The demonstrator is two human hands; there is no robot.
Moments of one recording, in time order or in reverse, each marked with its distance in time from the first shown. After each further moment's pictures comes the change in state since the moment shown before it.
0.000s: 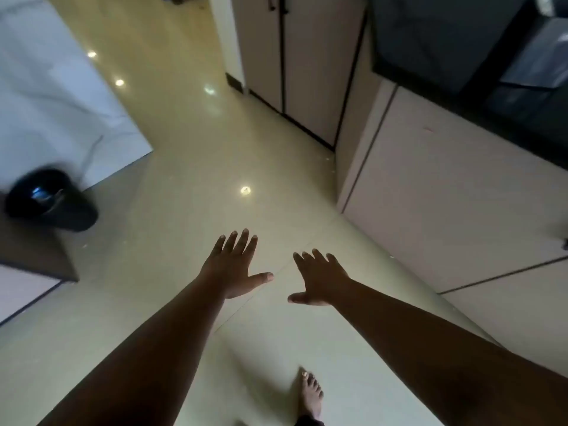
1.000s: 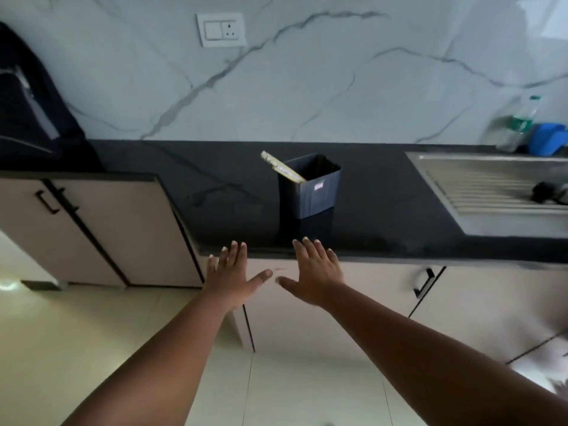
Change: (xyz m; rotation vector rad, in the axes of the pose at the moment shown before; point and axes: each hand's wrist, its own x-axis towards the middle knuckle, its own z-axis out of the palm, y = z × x) left_hand 0.301 0.215 -0.282 0.066 0.286 0.552; right_hand -0.008 0.263 -0.232 0.309 0.699 0.829
